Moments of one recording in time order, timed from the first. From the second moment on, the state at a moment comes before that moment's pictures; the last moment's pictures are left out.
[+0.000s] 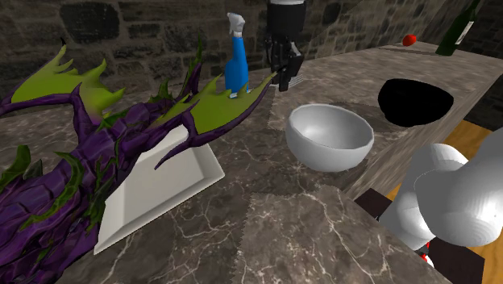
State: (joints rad) arm 0.39 -0.38 0.00 -1.94 -0.06 1.51 -0.81
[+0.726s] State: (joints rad) arm 0.39 -0.34 0.00 -1.76 -0.06 1.37 -0.83
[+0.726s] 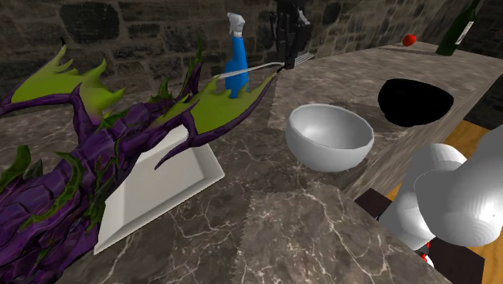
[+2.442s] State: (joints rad) arm 0.26 -0.95 -0.31 -2.08 -0.36 1.15 -1.27
